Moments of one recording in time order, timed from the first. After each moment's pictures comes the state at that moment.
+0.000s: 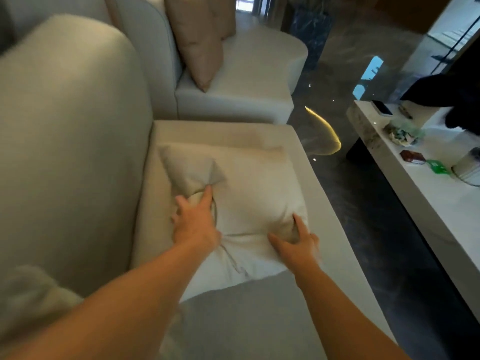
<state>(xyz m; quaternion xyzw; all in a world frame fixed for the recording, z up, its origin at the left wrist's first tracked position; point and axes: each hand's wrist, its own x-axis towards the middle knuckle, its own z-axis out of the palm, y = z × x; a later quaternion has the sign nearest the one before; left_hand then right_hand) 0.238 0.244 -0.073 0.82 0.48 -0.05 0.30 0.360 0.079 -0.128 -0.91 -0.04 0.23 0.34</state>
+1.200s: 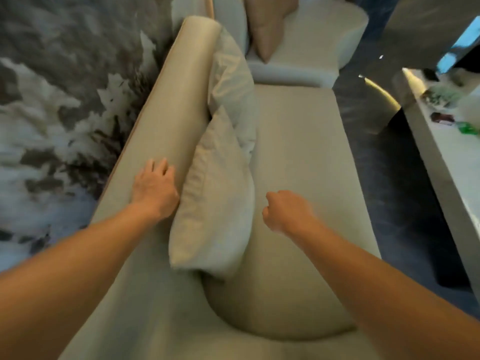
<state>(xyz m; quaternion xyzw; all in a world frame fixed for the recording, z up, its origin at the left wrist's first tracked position) -0.146 0.092 0.073 0.88 0.47 -0.06 0.00 0.061 -0.091 0.076 -0.86 -0.47 0.21 -0.04</state>
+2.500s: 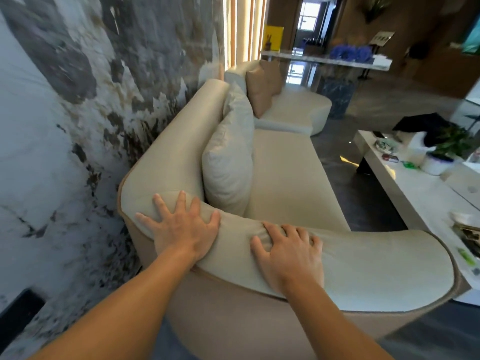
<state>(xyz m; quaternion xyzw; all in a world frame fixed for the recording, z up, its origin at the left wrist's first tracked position) -0.292 -0.205 0.032 0.82 0.57 0.06 0.05 -0.158 -0.358 0.033 -0.90 -0.43 0.00 0.11</state>
